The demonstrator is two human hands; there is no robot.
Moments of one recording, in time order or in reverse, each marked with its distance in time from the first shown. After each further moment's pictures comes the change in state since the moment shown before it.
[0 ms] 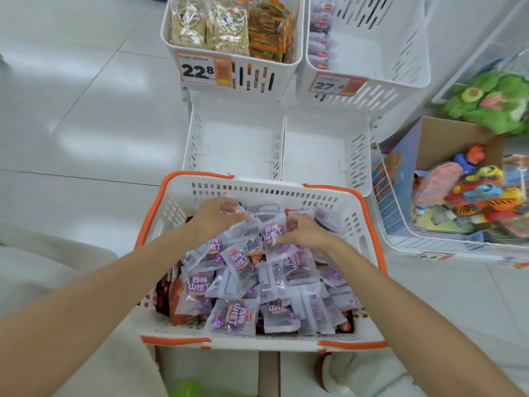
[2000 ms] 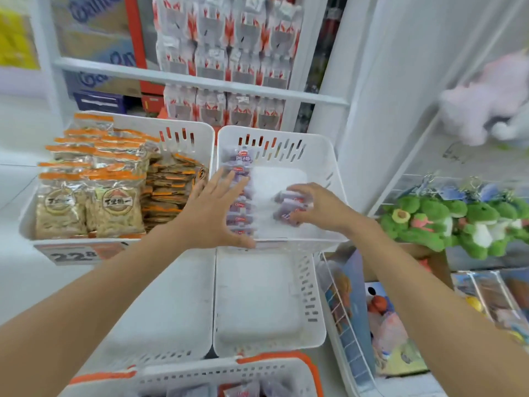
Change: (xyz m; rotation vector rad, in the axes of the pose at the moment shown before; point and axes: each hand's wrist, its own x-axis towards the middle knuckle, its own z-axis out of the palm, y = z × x) left_hand 0.206 0.293 -0.025 1.017 0.184 0.690; right_hand 0.070 -0.190 -0.336 -0.550 0.411 -0.361
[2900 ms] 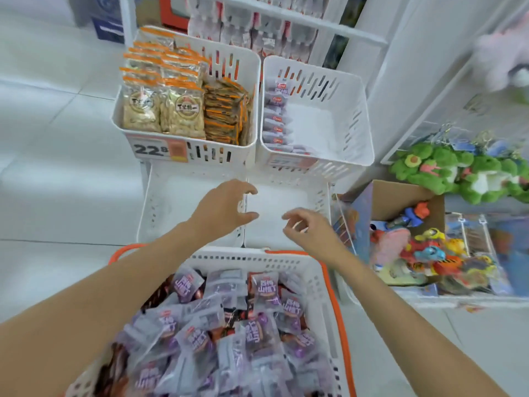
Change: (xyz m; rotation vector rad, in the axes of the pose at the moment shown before) left_hand -0.173 0.026 0.045 -0.495 0.098 -0.147; right_hand -0.170 -0.054 0.156 0.281 0.049 0.053
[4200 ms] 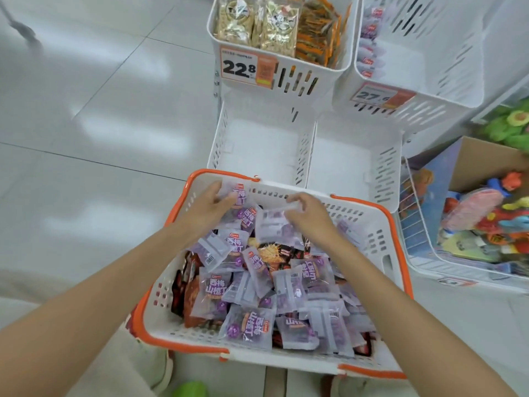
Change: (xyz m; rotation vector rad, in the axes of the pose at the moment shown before) left_hand -0.182 -0.101 0.008 -0.781 -0.002 -0.597; right_hand -0.044 -0.022 0.163 -0.003 -0.166 0.187
